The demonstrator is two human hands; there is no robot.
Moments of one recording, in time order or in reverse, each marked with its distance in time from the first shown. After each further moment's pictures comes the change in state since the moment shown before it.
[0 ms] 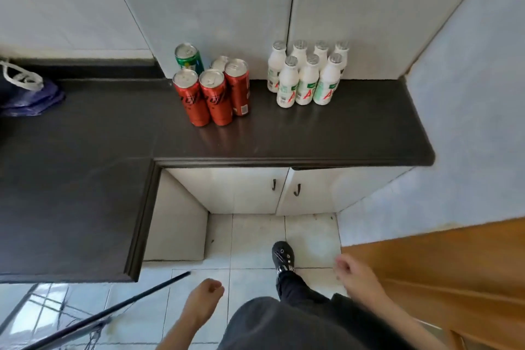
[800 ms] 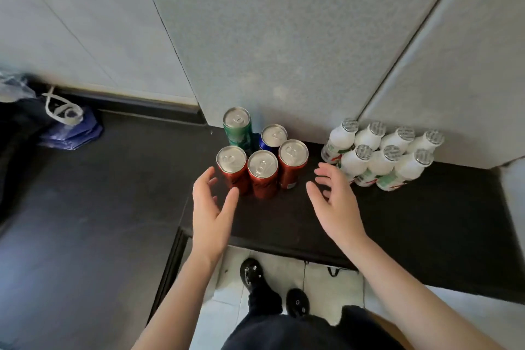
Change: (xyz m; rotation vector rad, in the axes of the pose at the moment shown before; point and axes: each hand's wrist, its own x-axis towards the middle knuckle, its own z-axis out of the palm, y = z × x) left_hand 0.067 0.223 -0.231 -0.668 0.714 0.556; right_hand 0.147 -0.333 -0.091 0.245 0.279 -0.651
